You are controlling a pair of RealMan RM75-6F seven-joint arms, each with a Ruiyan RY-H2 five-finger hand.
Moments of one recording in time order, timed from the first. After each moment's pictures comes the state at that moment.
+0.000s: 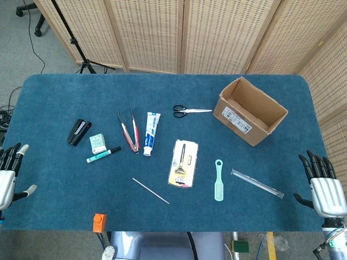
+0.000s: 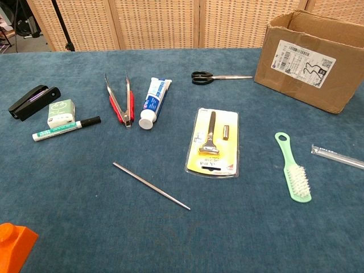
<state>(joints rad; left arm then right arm) -0.09 -1.13 -0.06 -1.61 1.47 1.49 0.09 0.08 -1.11 0.07 -1.63 -1.47 1.46 -0.12</state>
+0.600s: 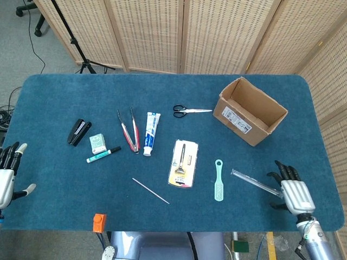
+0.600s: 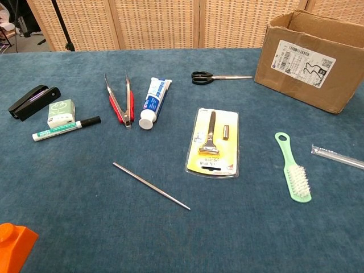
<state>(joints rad) -0.09 -1.13 -0.07 -1.62 1.44 1.48 0.09 0.19 -1.21 0.06 -1.66 -1.34 1.17 -0.14</state>
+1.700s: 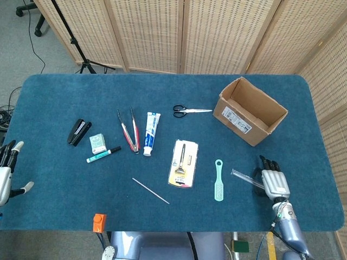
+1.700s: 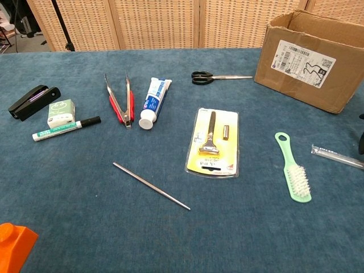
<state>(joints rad) -0.10 -1.13 -0.08 -1.61 1.41 1.46 0.08 0.33 -1.42 0.11 -1.54 -1.04 1.09 -0.34</state>
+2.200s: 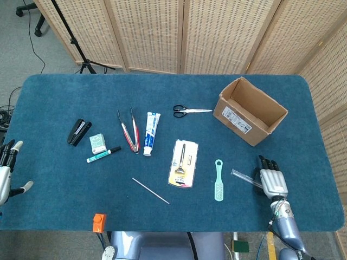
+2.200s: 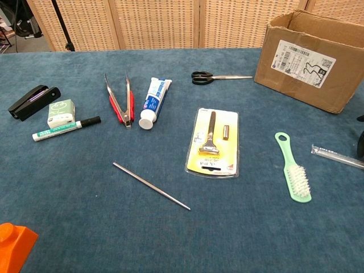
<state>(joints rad) -0.11 -1.13 -0.09 -1.61 1.40 1.46 0.08 0.34 -1.45 0.10 -1.50 -1.00 1.08 -0.38</state>
